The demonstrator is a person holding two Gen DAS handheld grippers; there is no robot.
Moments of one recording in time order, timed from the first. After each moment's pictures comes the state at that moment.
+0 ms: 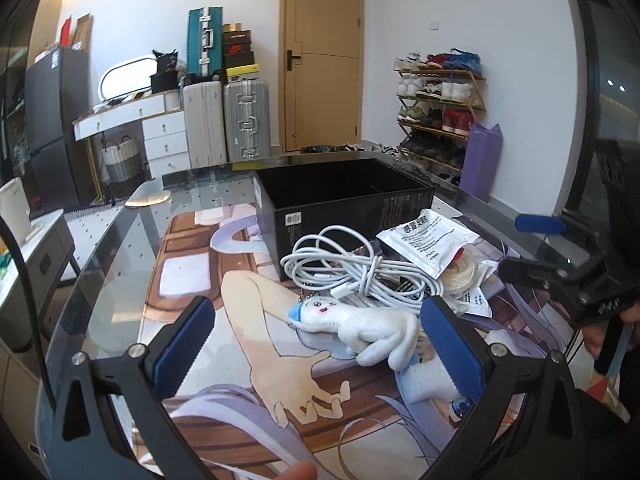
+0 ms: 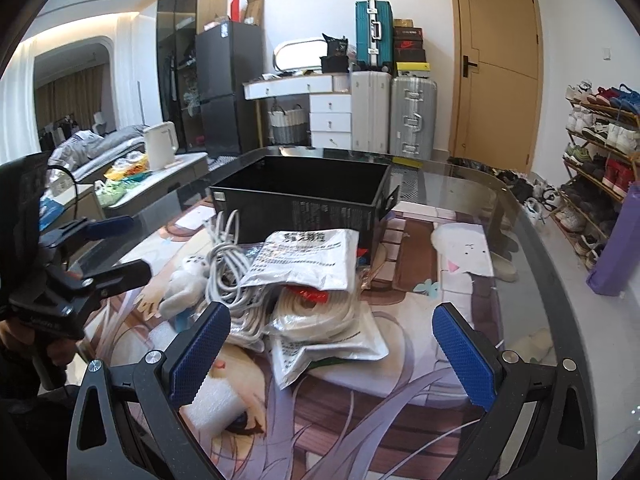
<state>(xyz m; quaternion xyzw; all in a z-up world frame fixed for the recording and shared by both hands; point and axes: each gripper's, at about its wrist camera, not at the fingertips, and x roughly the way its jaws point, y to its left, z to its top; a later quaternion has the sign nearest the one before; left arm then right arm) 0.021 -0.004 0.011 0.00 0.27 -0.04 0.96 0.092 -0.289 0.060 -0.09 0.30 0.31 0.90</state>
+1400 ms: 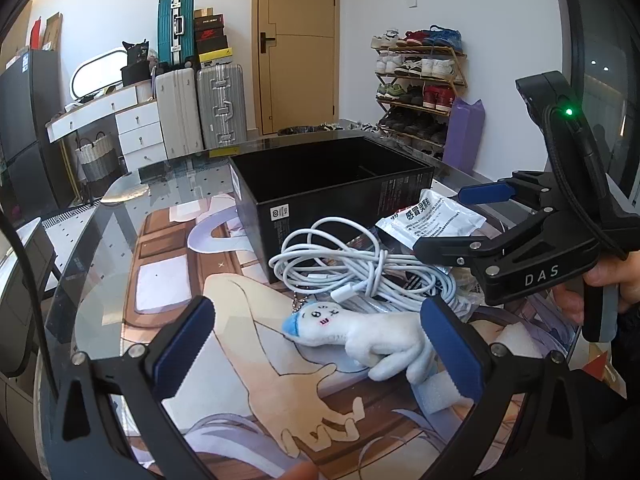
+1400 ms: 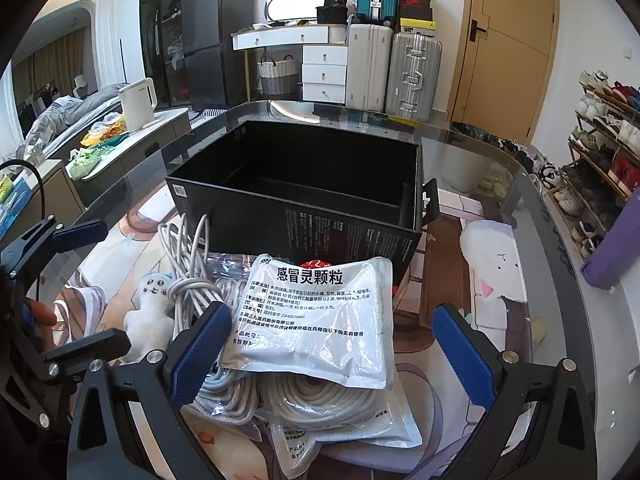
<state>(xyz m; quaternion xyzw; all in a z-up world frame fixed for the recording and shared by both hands) 0.050 0.004 0.002 0.02 0.30 -0.09 0.95 0.163 -0.217 0.044 -0.14 0.38 0.28 0.87</state>
